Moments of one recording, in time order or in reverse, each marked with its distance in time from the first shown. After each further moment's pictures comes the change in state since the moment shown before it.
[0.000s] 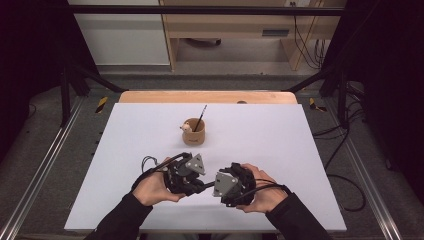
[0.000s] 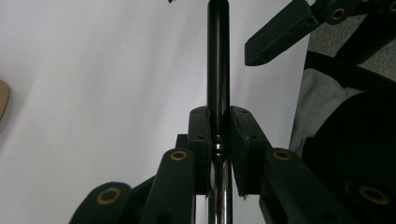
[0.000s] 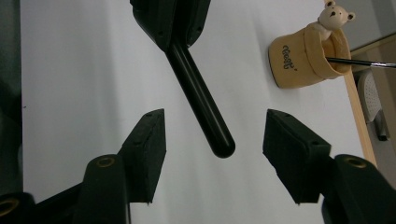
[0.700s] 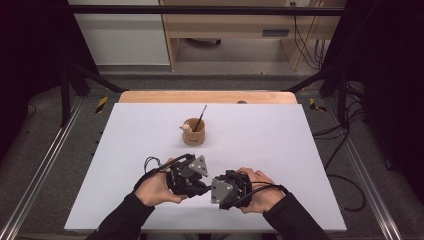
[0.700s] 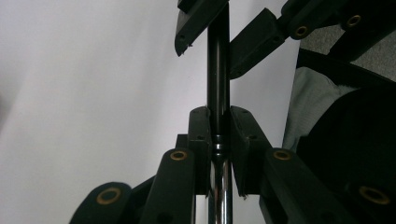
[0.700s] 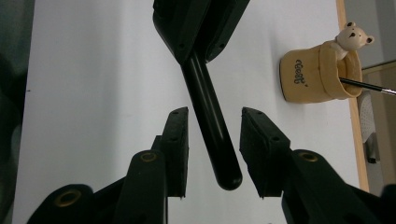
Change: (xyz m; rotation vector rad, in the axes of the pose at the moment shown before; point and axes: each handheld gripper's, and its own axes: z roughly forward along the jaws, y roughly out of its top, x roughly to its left) left arm -0.005 0.005 0.004 0.000 -0.026 -0.001; right arm 0.005 0.002 0.007 -0.006 0.010 -0.146
